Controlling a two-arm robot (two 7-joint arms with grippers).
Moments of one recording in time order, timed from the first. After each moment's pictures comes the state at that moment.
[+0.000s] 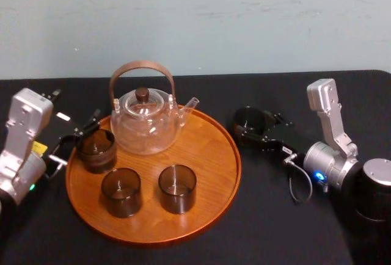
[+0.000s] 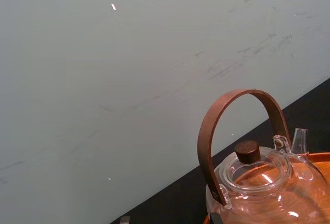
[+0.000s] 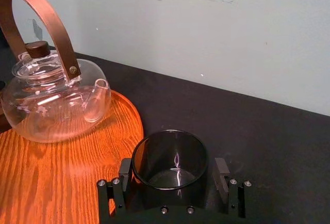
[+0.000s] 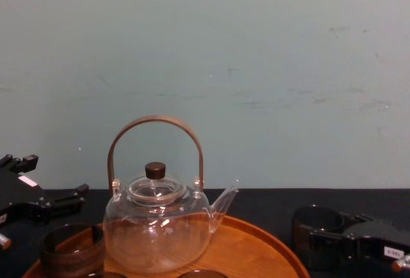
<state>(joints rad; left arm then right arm) -0.20 0.60 0.45 -1.41 -0.25 -0.12 0.03 0.40 0.30 -0.35 -1.00 0.37 -0.05 0.51</state>
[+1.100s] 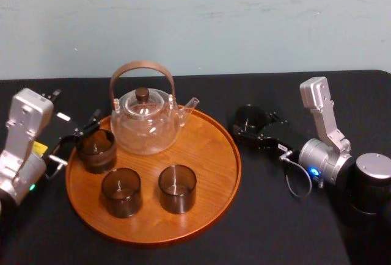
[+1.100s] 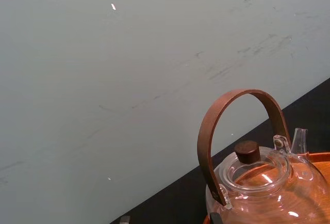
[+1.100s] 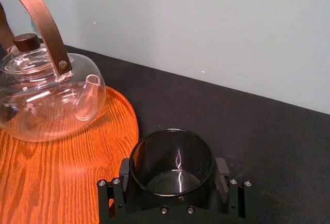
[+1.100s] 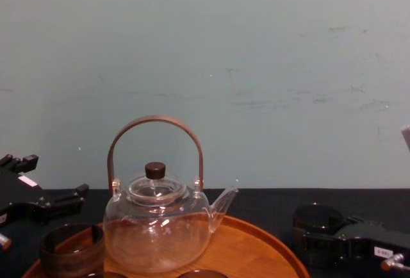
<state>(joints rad) -0.20 0.60 0.45 -1.41 -0.25 -0.12 0.03 0.48 0.27 -0.36 -0.86 0.35 -0.08 0.54</state>
